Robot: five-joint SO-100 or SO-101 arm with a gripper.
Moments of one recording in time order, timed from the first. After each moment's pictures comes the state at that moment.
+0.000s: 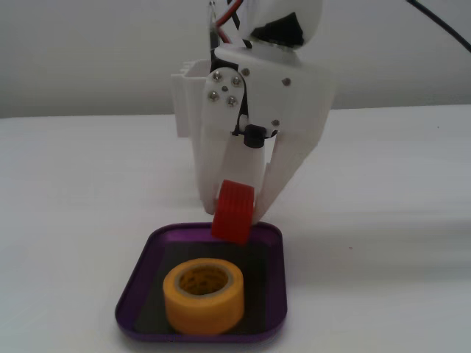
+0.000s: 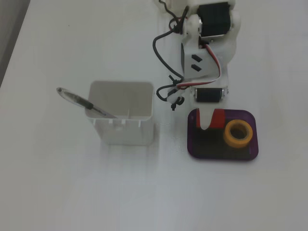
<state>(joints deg) -5.6 65.8 64.6 62.6 3.3</state>
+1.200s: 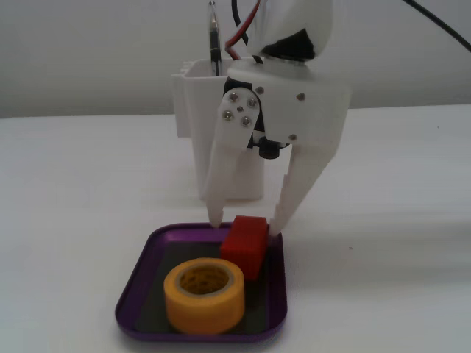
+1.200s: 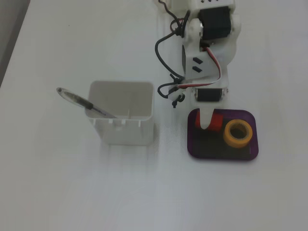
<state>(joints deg) -6.6 65.7 67.1 64.7 3.3</state>
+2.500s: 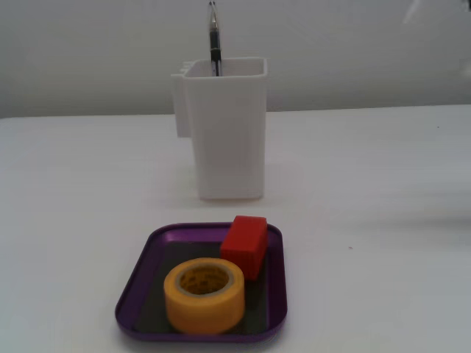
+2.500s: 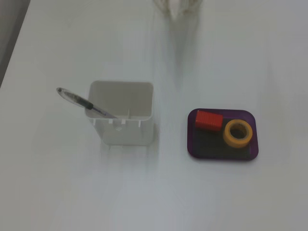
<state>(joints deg) 2.5 166.8 134.8 77.3 0.7</state>
